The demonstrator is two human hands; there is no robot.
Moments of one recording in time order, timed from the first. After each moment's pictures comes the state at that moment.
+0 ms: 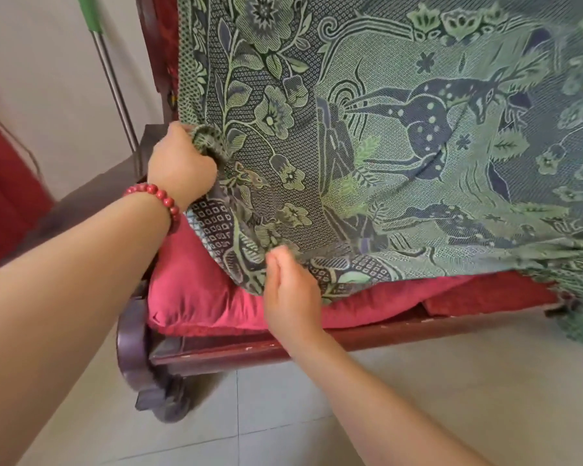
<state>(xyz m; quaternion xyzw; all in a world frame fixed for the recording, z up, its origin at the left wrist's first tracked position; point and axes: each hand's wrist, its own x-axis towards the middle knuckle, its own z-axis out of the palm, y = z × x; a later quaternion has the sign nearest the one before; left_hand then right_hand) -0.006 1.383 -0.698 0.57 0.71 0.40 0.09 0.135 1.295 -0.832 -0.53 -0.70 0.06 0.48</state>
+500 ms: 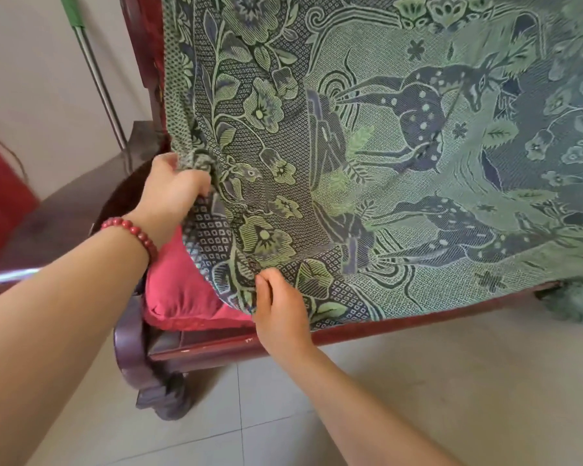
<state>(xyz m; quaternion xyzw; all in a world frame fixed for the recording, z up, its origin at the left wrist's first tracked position) -0.014 1.367 -0.737 0.49 0.62 0.52 0.33 0.128 1.282 -0.876 -0.55 -0.66 0.19 0.48</state>
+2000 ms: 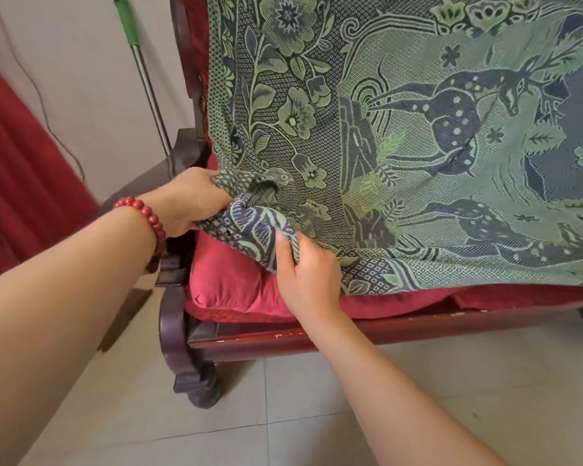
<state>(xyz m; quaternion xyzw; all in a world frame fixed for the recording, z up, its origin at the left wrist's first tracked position) -0.037 1.339 -0.717 0.58 0.60 0.38 0.40 0.116 1.292 -0.818 -0.52 -0.66 -0.02 0.54</state>
